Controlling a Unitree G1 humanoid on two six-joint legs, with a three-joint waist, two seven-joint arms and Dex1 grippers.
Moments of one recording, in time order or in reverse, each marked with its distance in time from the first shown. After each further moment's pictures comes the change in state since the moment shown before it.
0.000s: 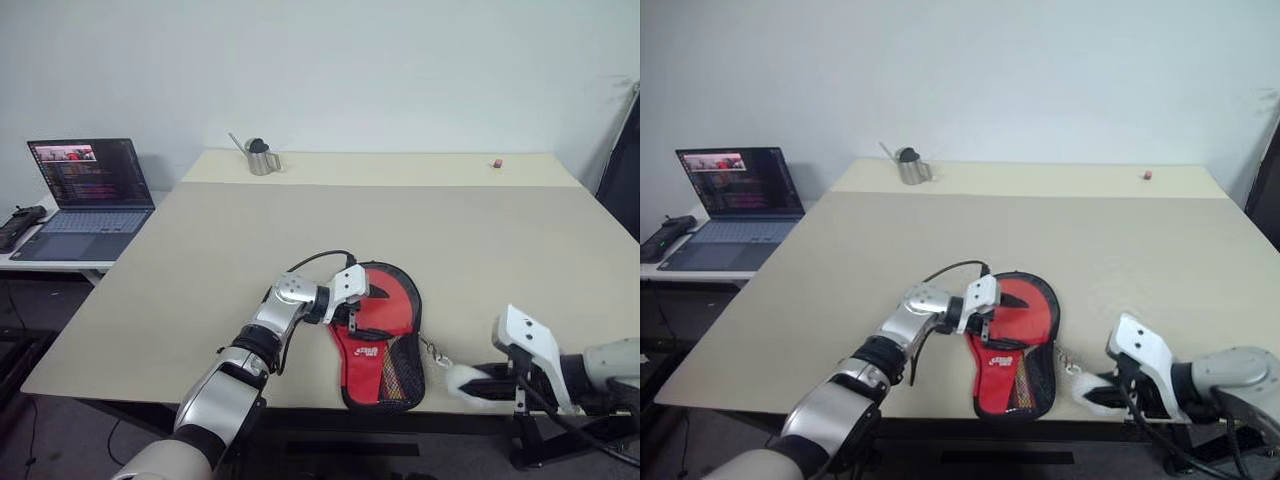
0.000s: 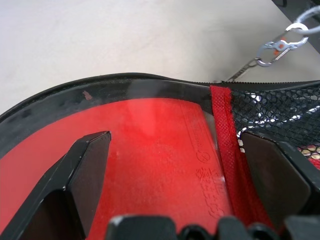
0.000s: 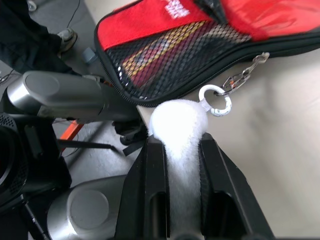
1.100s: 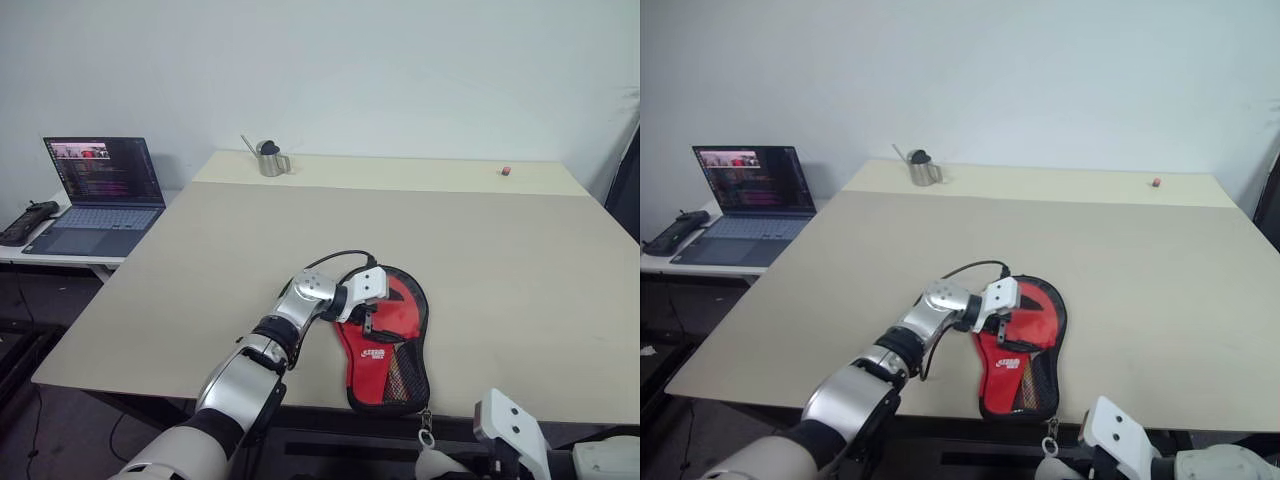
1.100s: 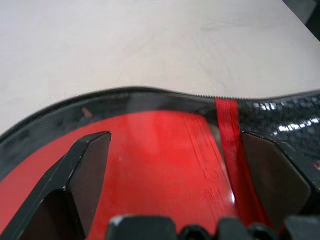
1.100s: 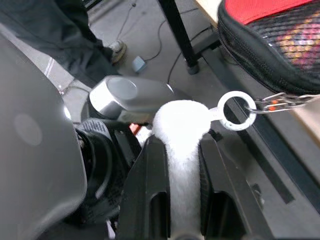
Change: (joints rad) left arm -0.118 -0.106 -0.006 0.182 0.099 -0.084 0.045; right arm 0.401 -0.075 0.185 -0.250 0.287 -0.272 -0.451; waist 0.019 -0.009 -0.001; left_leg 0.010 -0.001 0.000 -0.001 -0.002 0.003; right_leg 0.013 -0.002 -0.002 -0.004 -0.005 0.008
